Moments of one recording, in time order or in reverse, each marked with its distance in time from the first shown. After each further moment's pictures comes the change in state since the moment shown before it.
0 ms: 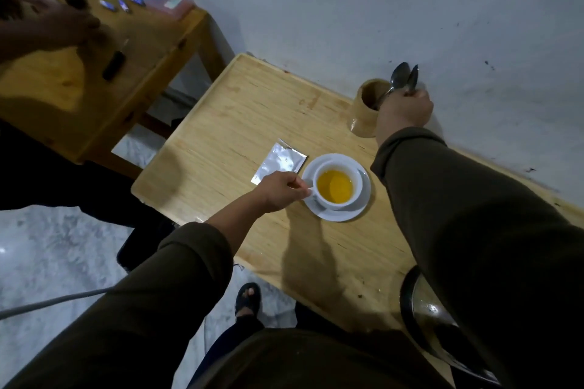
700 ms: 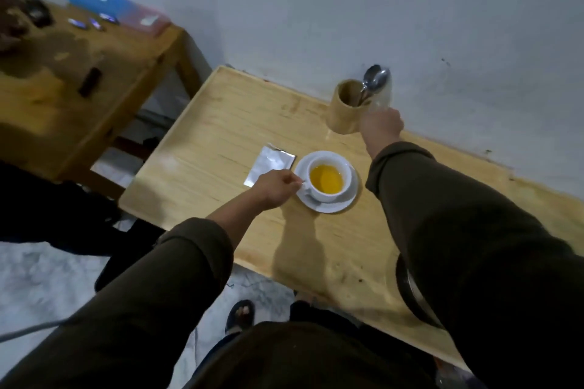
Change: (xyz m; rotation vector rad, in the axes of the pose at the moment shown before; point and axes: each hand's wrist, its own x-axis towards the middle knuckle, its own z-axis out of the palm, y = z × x) left_hand -0.010 -0.002 -0.004 0.120 -0.035 0.092; right_hand -0.035 0.016 -0.033 -0.299 -0.191 -0.028
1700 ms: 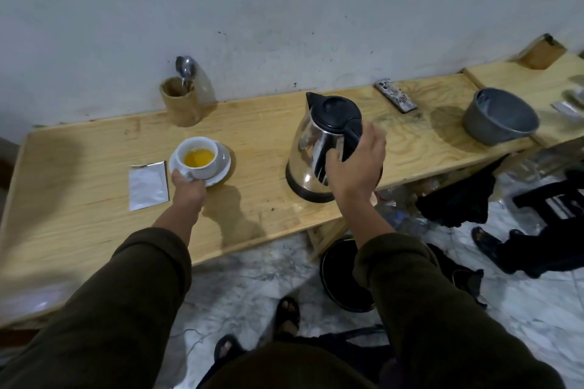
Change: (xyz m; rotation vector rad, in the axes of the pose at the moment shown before) left_hand -0.032 0.003 0.069 -0.395 0.050 -0.068; right_hand -0.241 0.180 -0.140 0.028 0.723 -0.019
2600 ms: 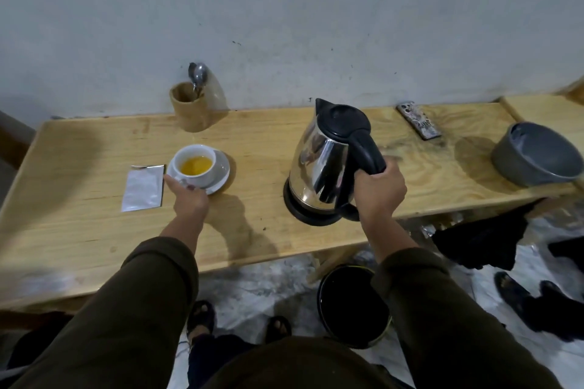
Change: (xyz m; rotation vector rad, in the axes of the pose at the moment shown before) left_hand 0.000 0.001 0.039 0.027 0.290 -0.028; right_hand 0.064 0.033 -0.009 0.130 -0.065 0.219
